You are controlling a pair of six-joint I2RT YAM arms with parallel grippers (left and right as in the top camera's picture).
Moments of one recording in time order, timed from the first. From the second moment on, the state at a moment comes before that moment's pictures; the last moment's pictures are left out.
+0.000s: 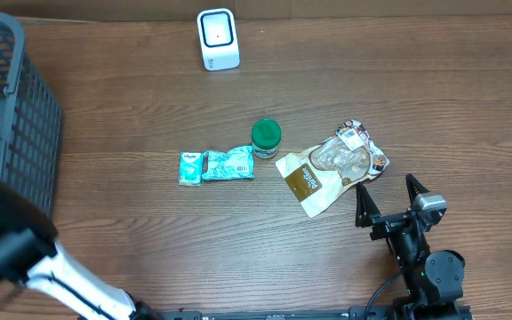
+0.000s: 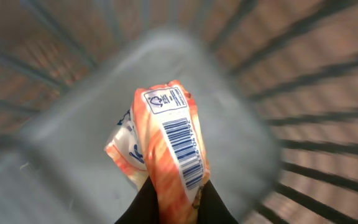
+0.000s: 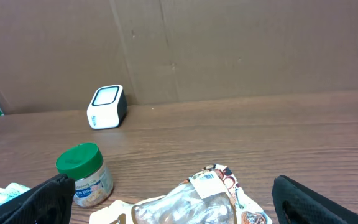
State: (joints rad) left arm 0.69 2.11 2.07 -0.96 0.03 -0.26; right arm 0.14 0.01 0.02 -0.03 -0.07 0.17
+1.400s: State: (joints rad) left arm -0.21 1.86 1.53 -1.17 -0.22 -0.34; right arm 0.14 0.01 0.02 -0.03 -0.07 0.17
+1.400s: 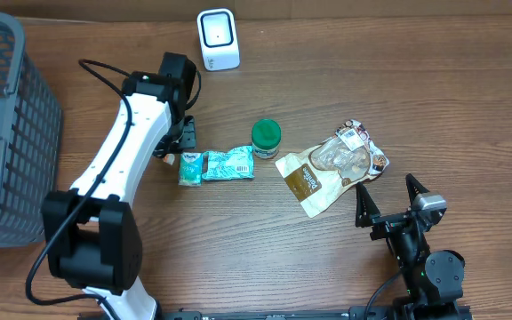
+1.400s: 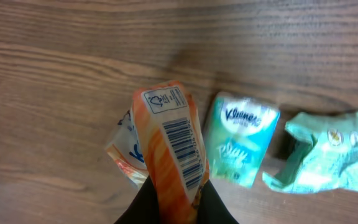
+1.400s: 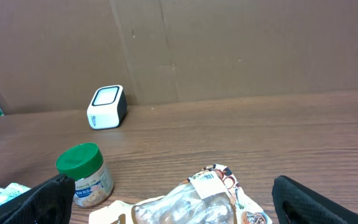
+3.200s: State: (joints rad) left arm -0.20 1.68 1.71 -1.22 -0.17 -0.44; right arm 0.14 0.01 0.02 -0.03 -0.07 0.17
